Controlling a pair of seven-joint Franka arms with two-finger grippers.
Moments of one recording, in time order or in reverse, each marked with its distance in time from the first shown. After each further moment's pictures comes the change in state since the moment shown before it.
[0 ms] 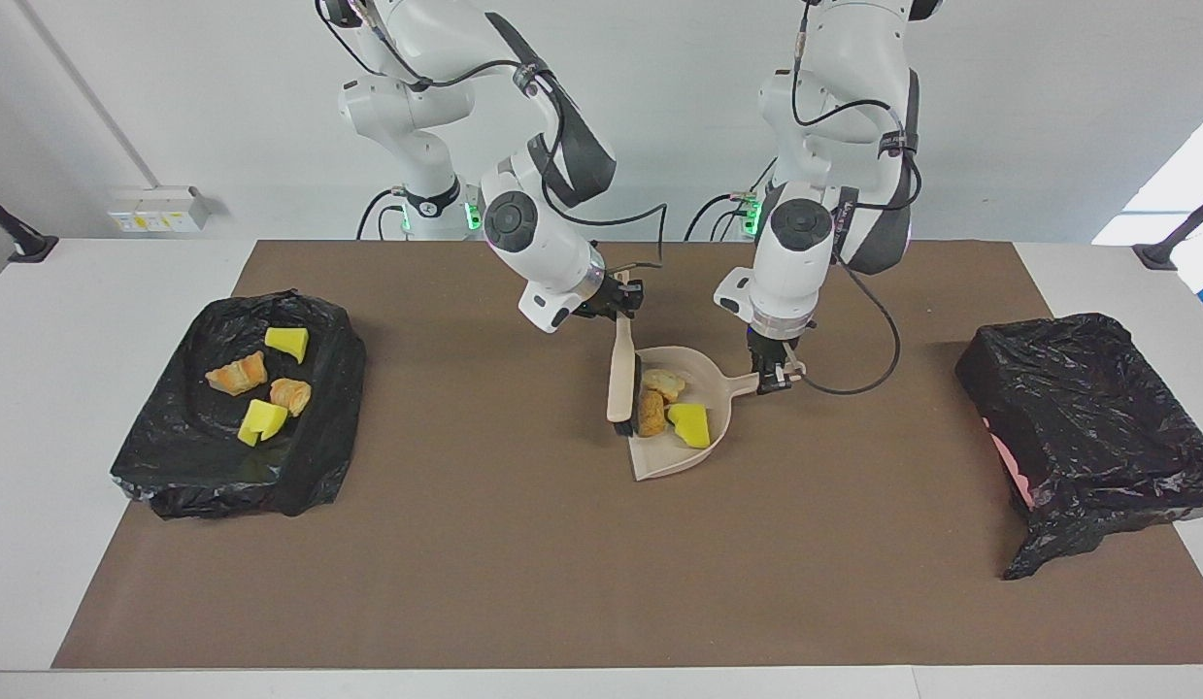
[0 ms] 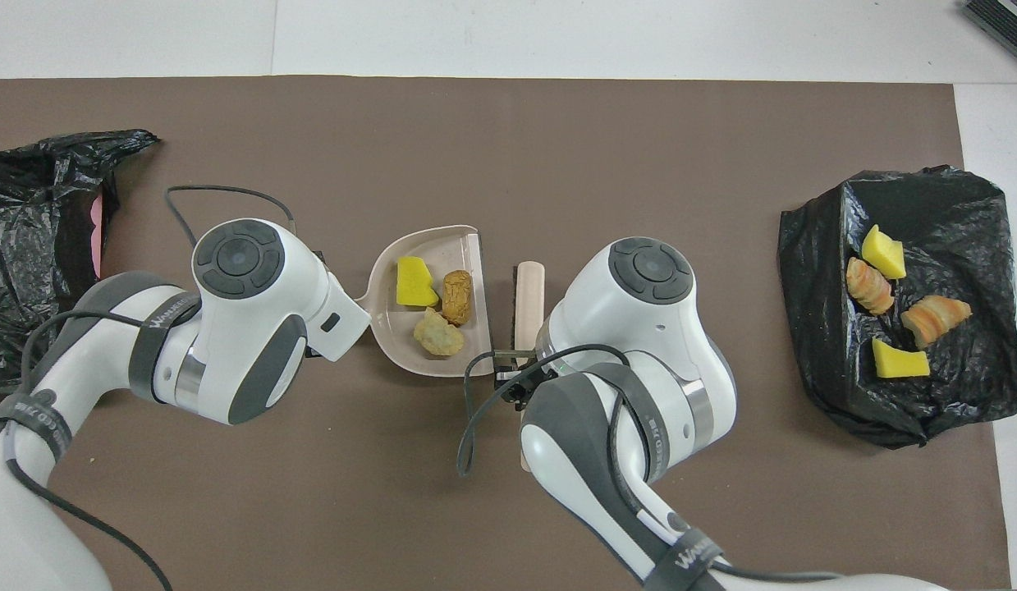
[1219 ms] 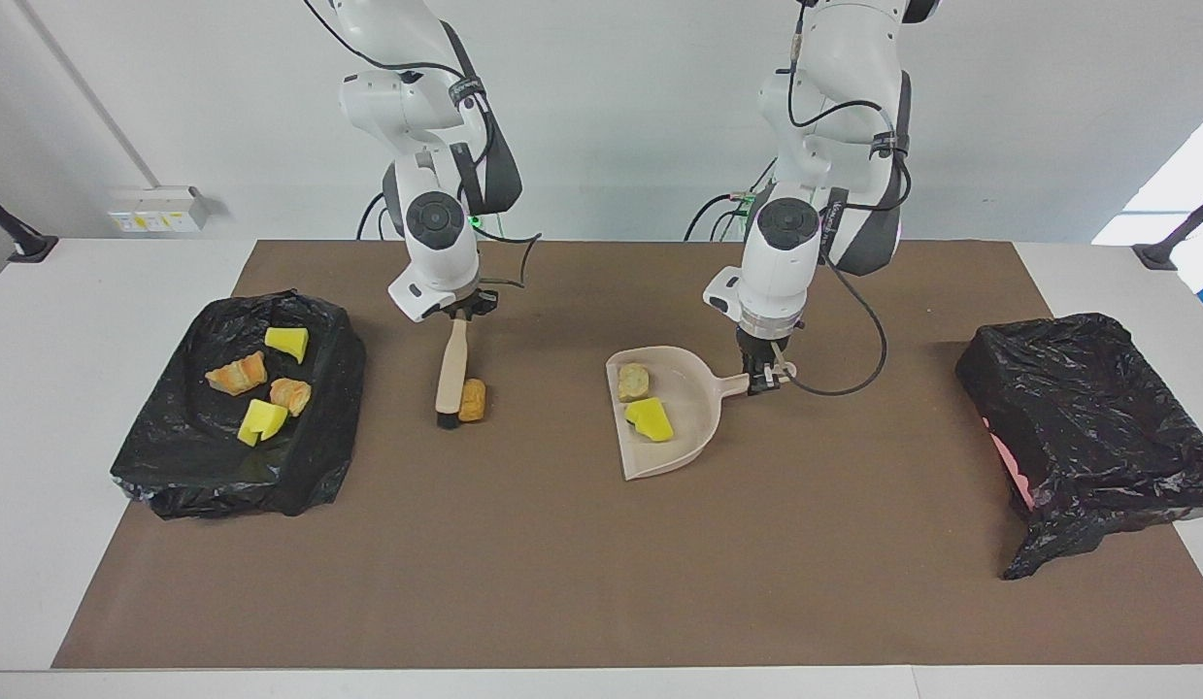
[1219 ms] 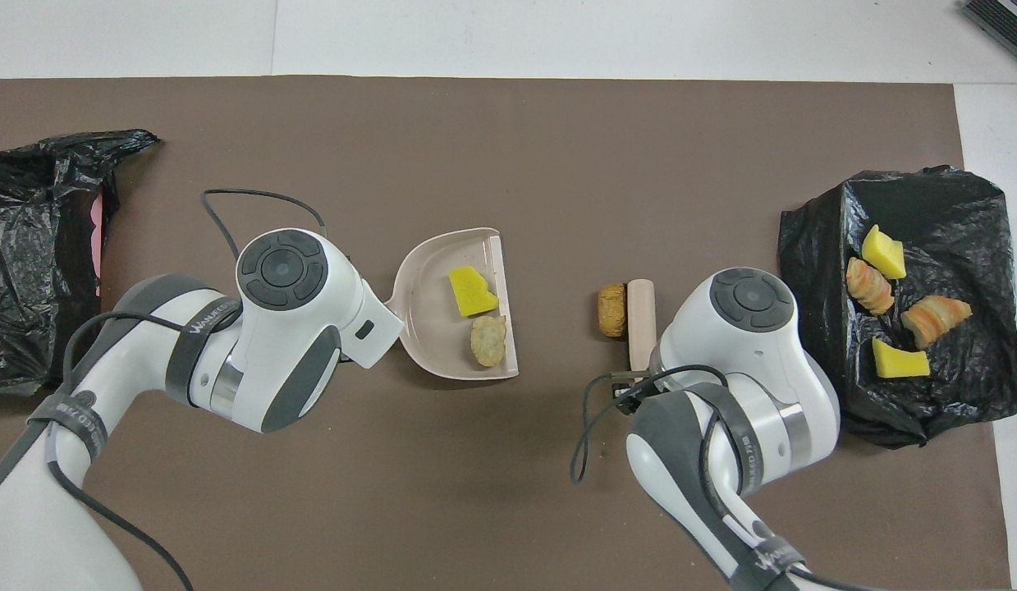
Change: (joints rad) left arm -0.076 0.014 -0.004 0.015 0.000 0.000 -0.084; right arm -0.166 -0.111 -0.001 -0.255 -0.145 0.057 -0.177
